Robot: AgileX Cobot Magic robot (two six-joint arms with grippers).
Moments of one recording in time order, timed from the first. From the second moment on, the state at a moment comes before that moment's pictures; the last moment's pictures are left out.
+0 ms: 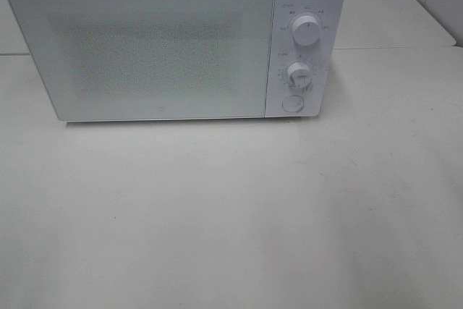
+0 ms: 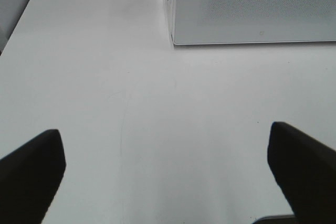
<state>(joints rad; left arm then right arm) -0.02 0.00 -0.50 -0.06 1.04 0.02 -0.02 0.61 -0.25 0.04 -0.16 0.08</state>
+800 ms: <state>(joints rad) -0.02 0.00 -0.50 -0.06 1.04 0.02 0.07 1.17 -0.19 0.09 -0.88 0.06</state>
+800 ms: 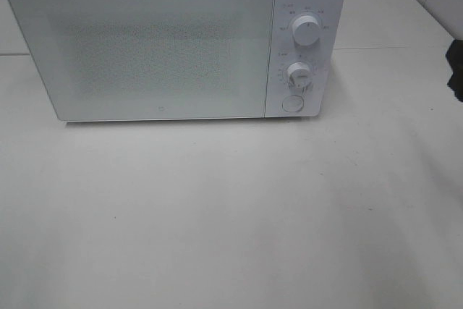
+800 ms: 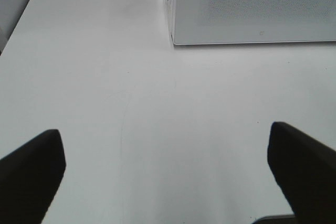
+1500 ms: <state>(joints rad) -0.02 0.00 -0.50 -0.06 1.04 0.02 0.69 1.60 -0.18 0.64 -1.20 -0.17</state>
